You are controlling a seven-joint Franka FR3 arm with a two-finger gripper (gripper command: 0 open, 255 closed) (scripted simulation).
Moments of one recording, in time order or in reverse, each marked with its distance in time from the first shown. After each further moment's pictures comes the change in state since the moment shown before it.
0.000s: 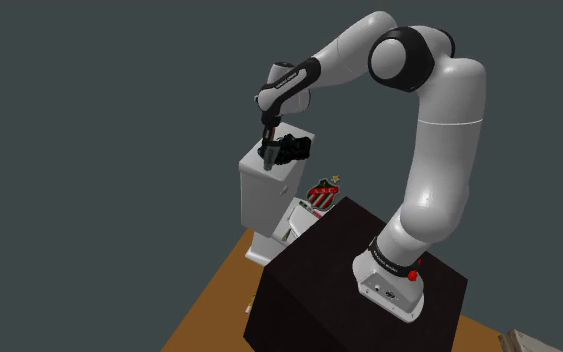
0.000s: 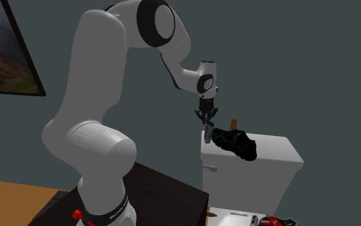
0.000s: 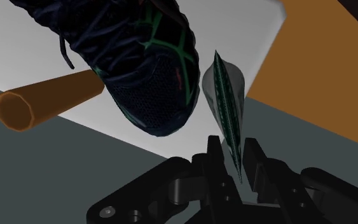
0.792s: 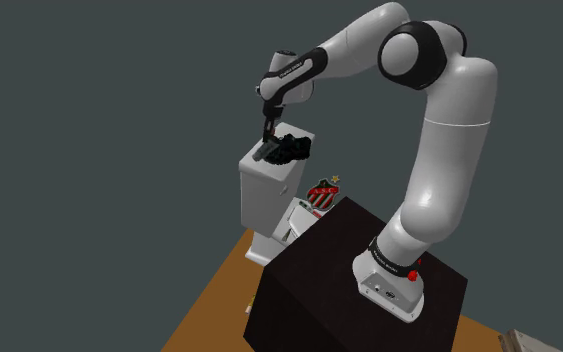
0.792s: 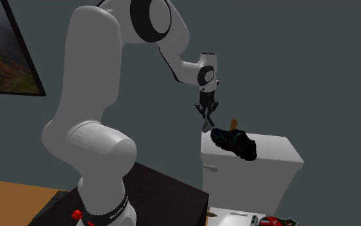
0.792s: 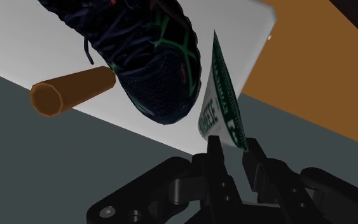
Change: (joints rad) arm 0.008 -0.063 -0.009 0.012 -0.016 -0.075 0.011
